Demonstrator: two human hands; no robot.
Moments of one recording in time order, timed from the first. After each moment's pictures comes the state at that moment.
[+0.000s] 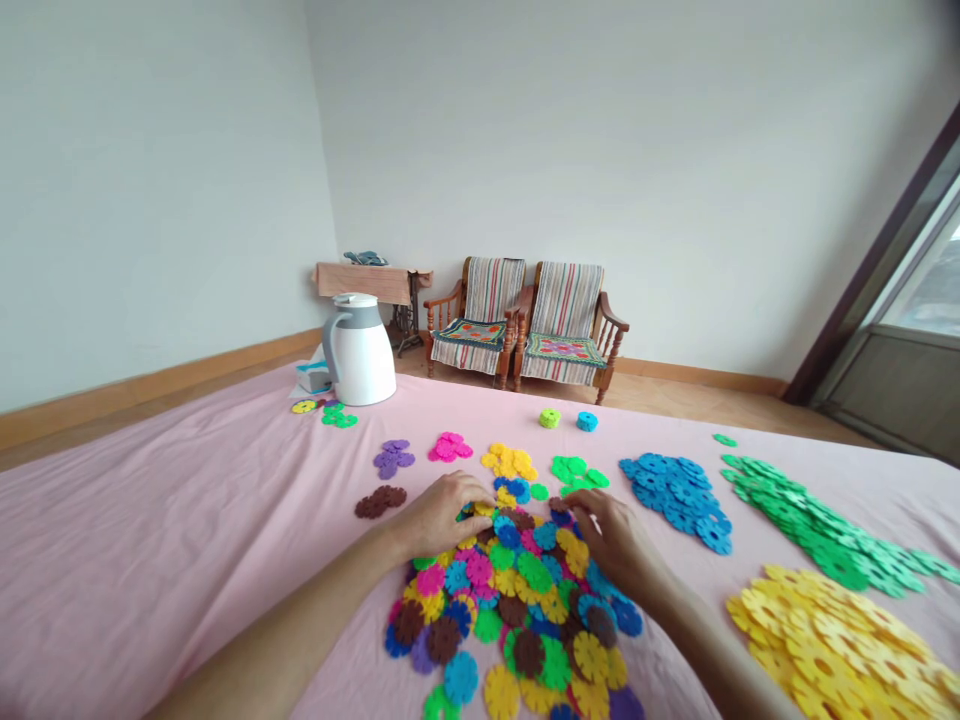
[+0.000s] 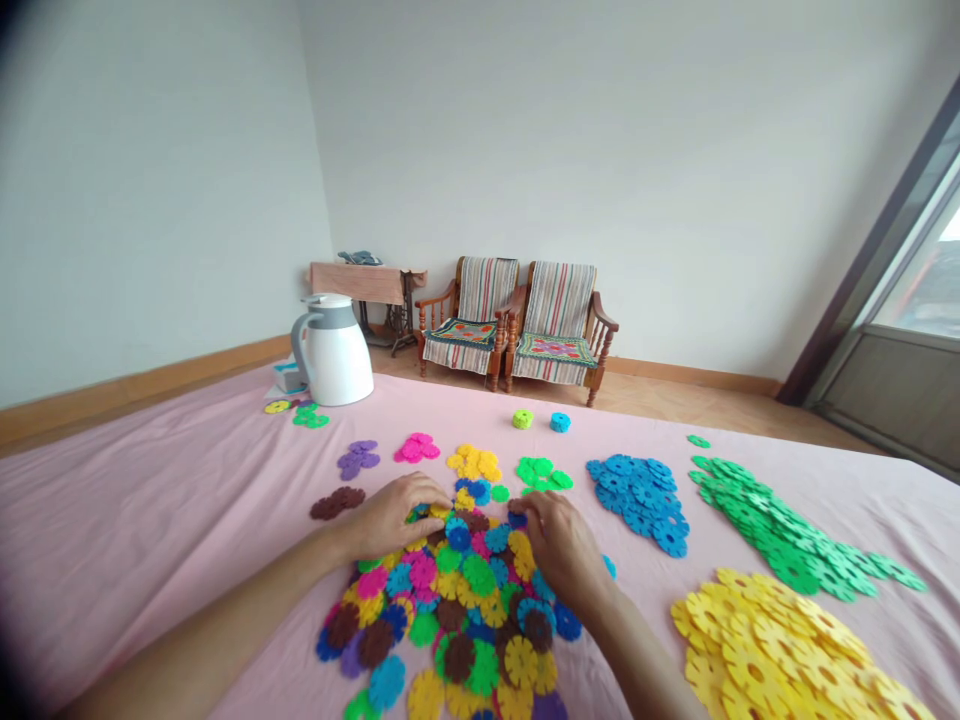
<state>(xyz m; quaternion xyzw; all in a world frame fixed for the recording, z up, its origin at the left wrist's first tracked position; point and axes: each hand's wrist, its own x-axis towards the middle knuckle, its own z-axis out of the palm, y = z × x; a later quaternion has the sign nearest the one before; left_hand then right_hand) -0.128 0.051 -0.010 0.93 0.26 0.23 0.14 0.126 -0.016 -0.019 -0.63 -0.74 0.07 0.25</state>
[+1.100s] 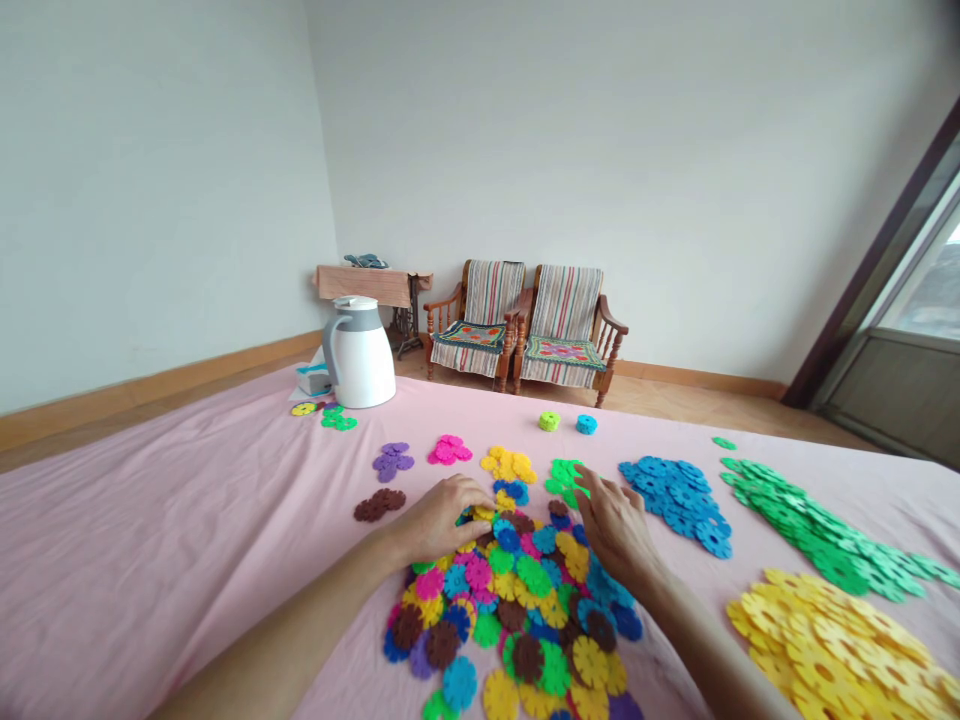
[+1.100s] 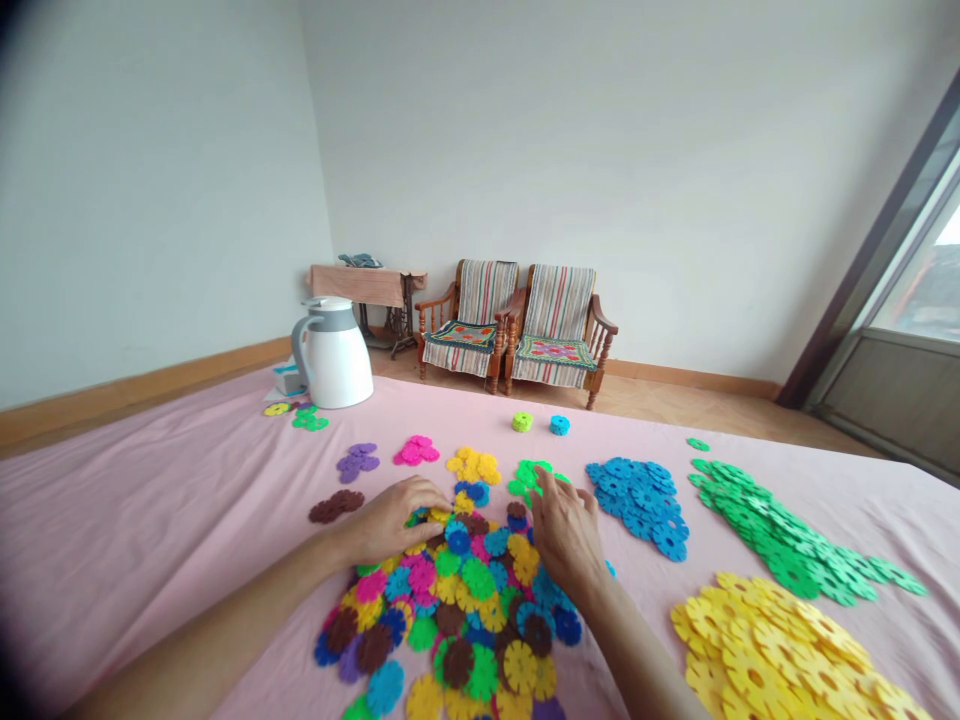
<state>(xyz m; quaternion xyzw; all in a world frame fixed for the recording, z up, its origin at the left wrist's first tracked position) -0.128 0.049 -0.008 0.93 0.27 0.22 0.15 0.133 -0.001 -0.030 -0.65 -0.71 -0.05 0.27</state>
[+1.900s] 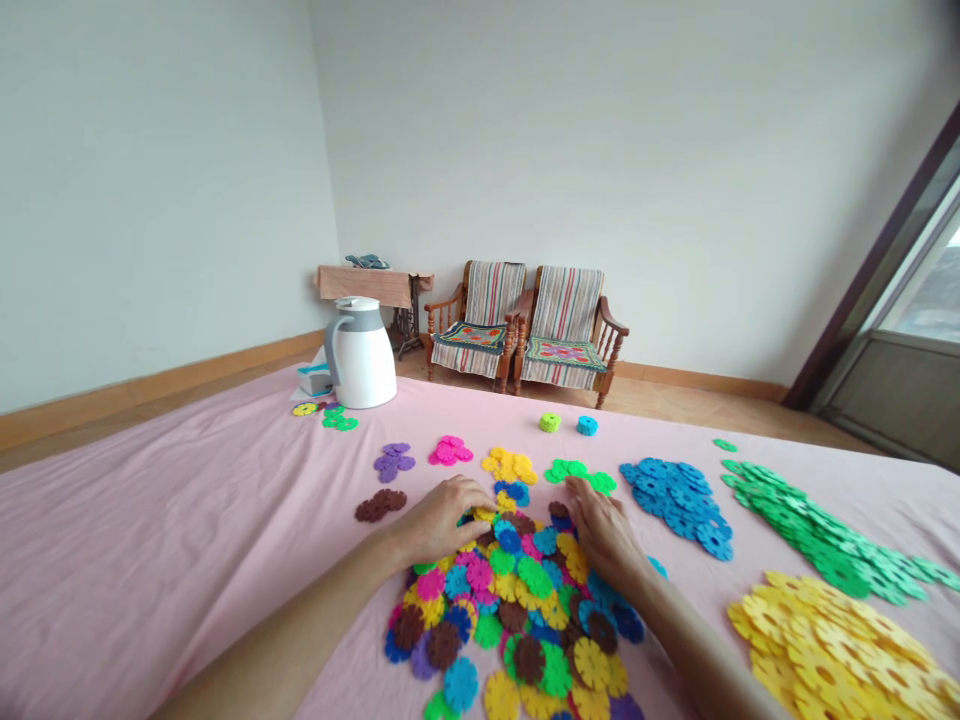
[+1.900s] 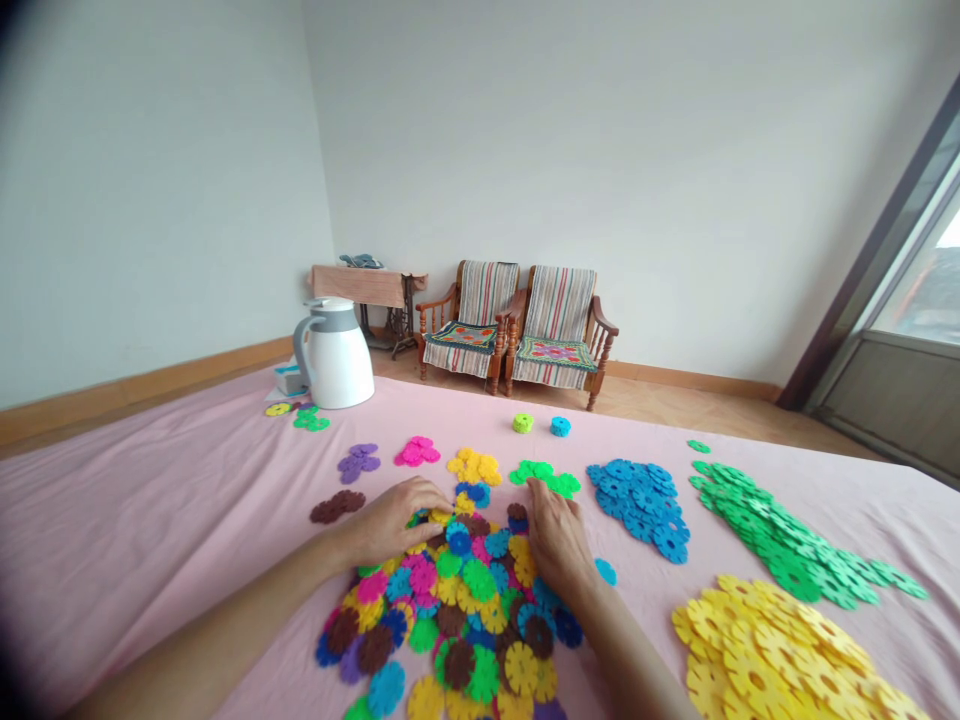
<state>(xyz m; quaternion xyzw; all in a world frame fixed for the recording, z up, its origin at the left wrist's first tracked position) -0.128 0.050 -0.010 0.93 0.27 0.22 0.15 0.127 0.007 -0.046 -0.63 -0.72 0.02 0.27</state>
